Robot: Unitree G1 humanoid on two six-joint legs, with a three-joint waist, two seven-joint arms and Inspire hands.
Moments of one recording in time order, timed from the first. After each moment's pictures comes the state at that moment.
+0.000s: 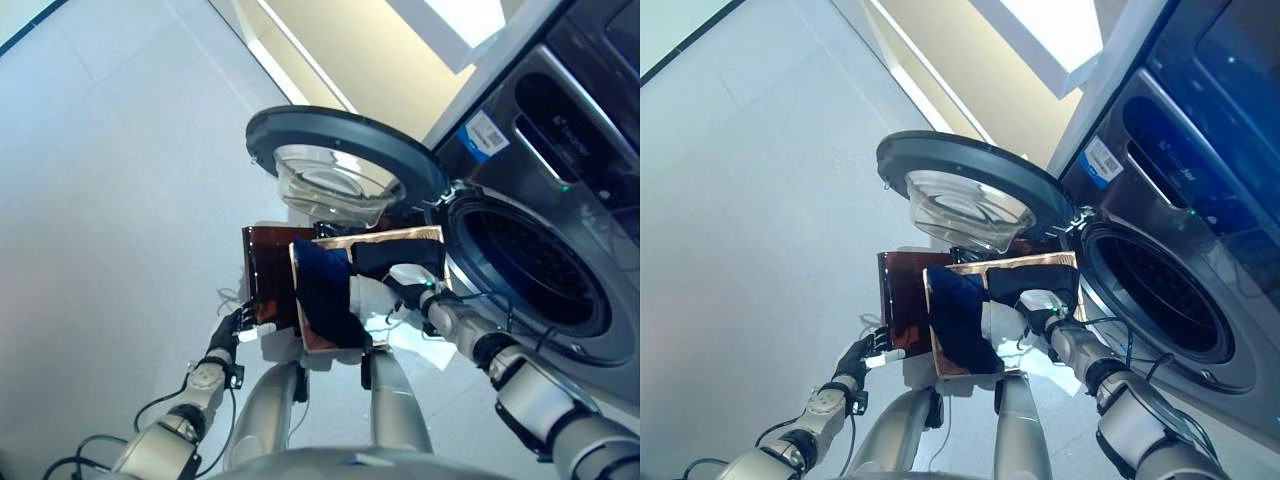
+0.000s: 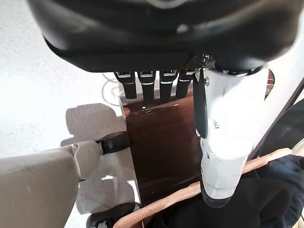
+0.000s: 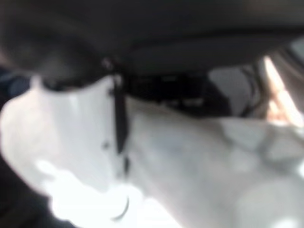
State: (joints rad) left arm -0.26 0.21 -0.37 1.25 -0.38 -0.32 0.04; right arm -0.55 -0.46 0.76 1.15 -0.57 -0.18 -0.08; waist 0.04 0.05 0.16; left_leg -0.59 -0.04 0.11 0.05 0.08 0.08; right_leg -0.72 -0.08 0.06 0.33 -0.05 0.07
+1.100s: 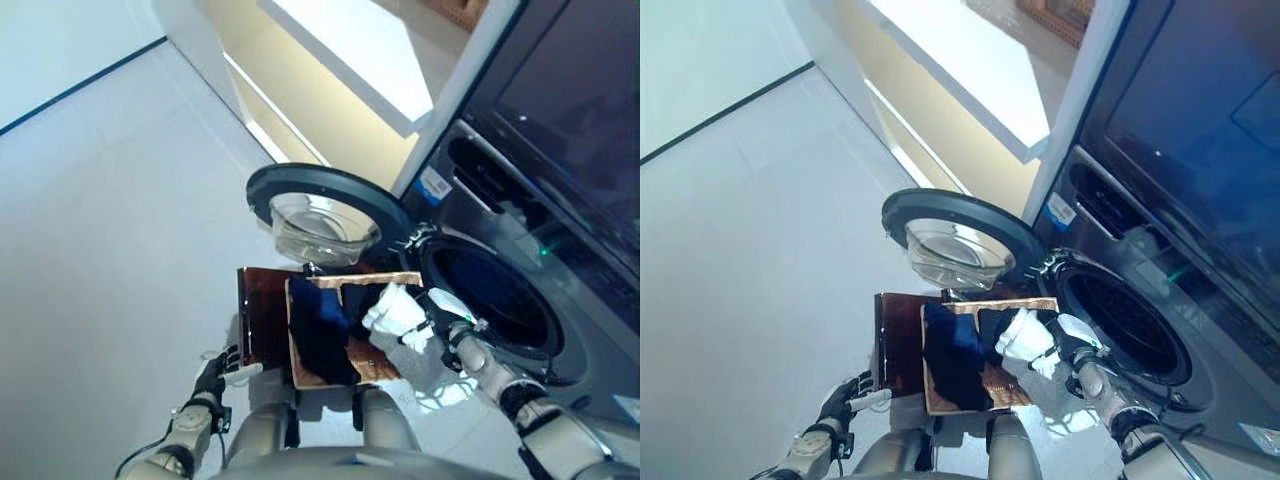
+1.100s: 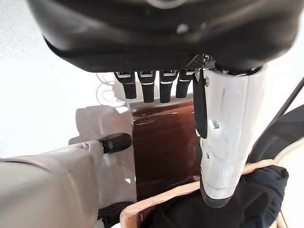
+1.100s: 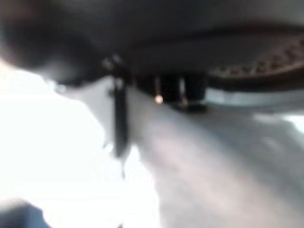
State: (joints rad) left arm -0.09 0.22 -0.28 1.27 -0.36 -0.29 0.02; right arm -0.20 -0.52 0.31 0.96 -0.17 -0.23 -0.12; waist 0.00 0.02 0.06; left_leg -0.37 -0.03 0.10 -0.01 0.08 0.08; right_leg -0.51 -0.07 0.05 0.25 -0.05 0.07
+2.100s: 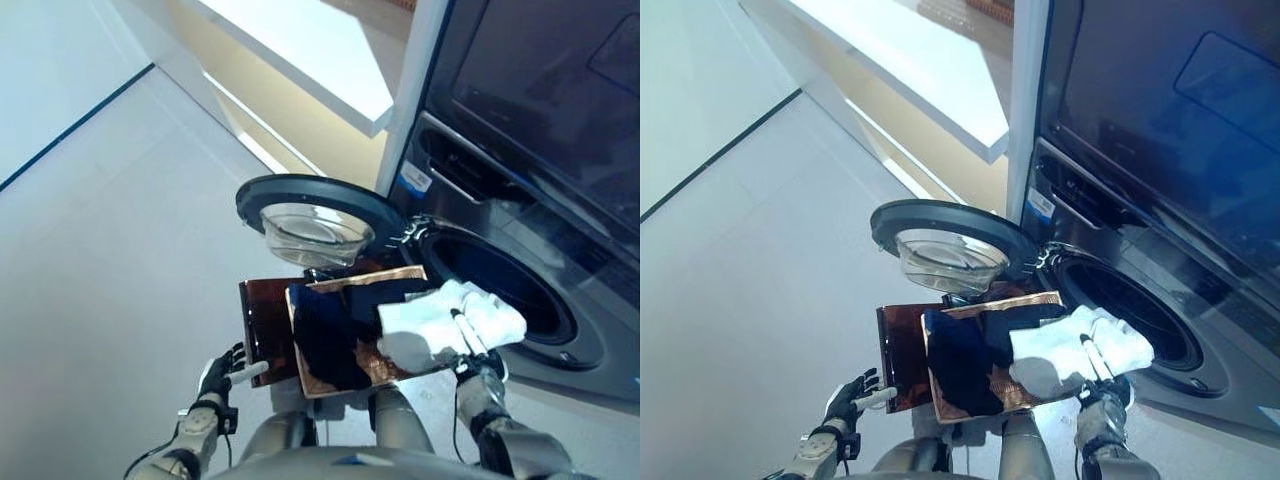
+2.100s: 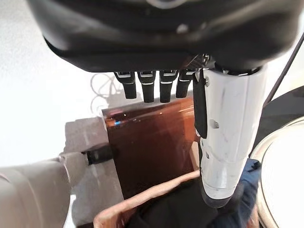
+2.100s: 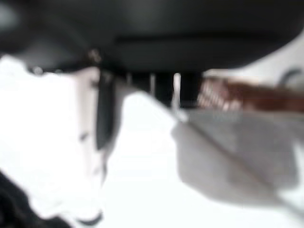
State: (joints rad) left arm -0.09 0.17 -0.34 1.23 -0.40 -0.34 0.04; right arm -0.32 -0.26 -0.18 1.28 1.07 -0.30 -0.11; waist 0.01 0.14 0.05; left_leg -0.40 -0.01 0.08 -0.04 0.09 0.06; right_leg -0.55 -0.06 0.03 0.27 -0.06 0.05
